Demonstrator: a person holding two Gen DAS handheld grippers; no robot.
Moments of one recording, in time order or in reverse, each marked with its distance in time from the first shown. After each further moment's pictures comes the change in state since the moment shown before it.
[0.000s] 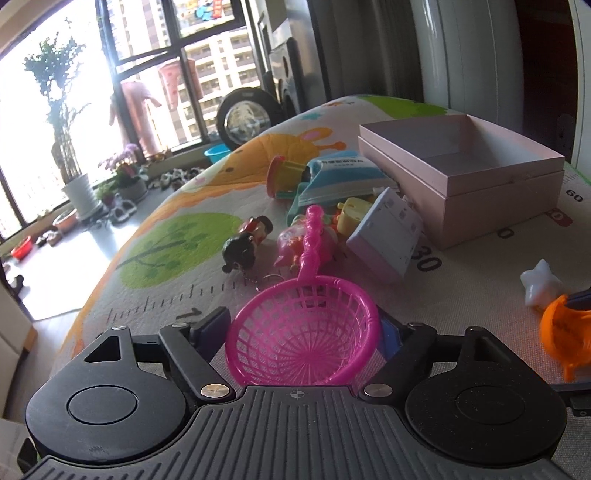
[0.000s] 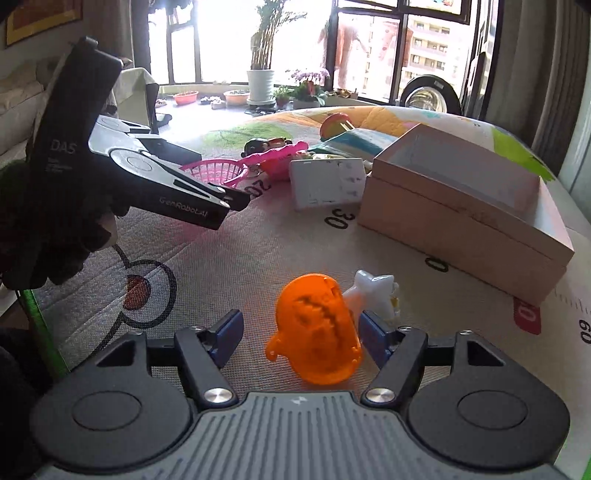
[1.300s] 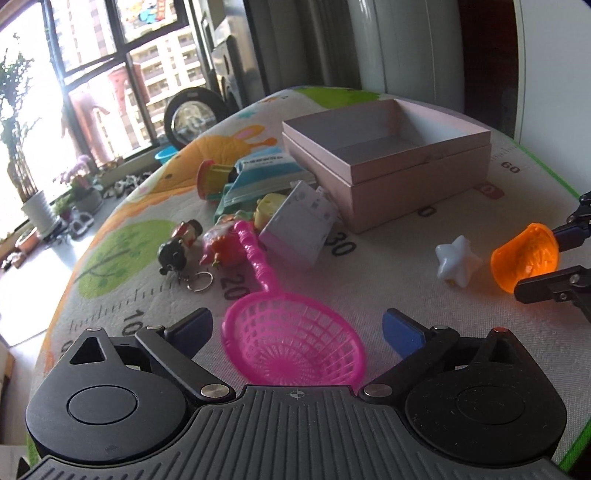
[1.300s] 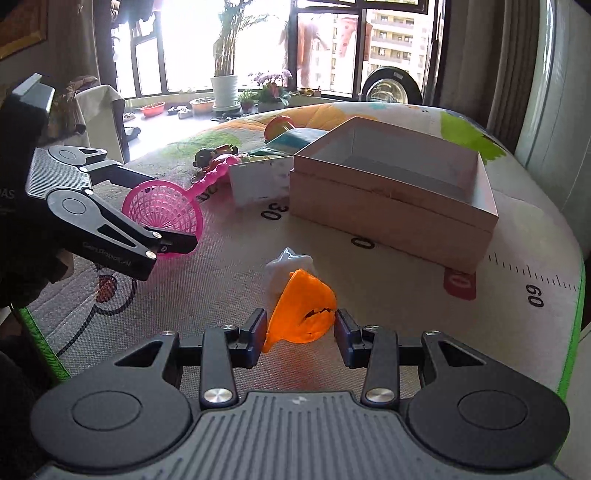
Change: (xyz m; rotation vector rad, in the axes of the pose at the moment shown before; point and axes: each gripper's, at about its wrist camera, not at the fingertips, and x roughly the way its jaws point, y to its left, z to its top) left arm -0.021 -0.036 -0.001 0.115 0.028 -0.136; right arm -0.039 -0.038 -0.018 0.107 -0.026 -0.076
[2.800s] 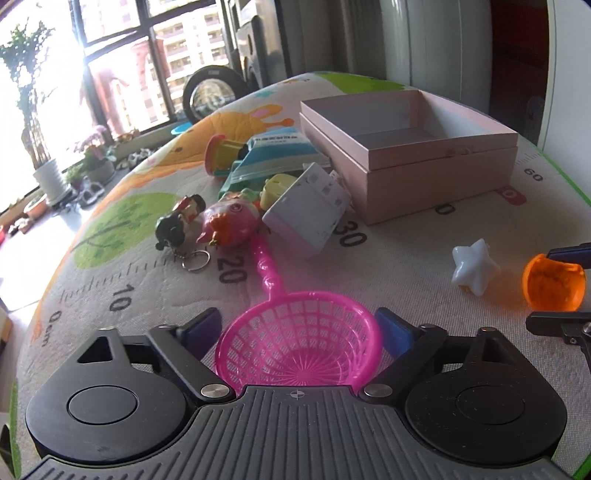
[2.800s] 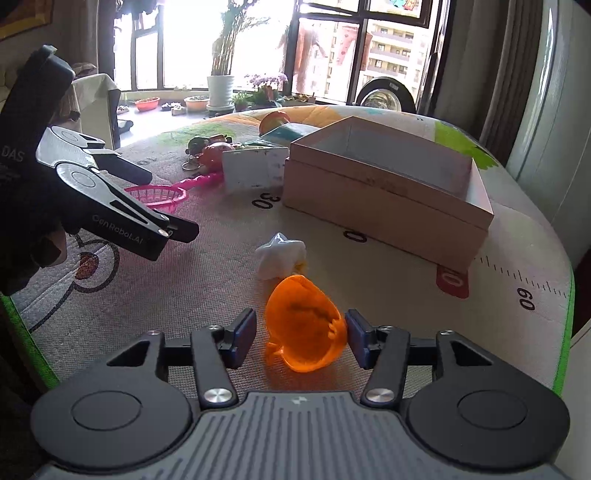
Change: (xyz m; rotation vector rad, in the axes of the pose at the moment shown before) left arm 0.020 0.000 0.000 -0.115 0.057 0.027; right arm 0.002 0.004 -0.014 -0.062 -0.045 -0.066
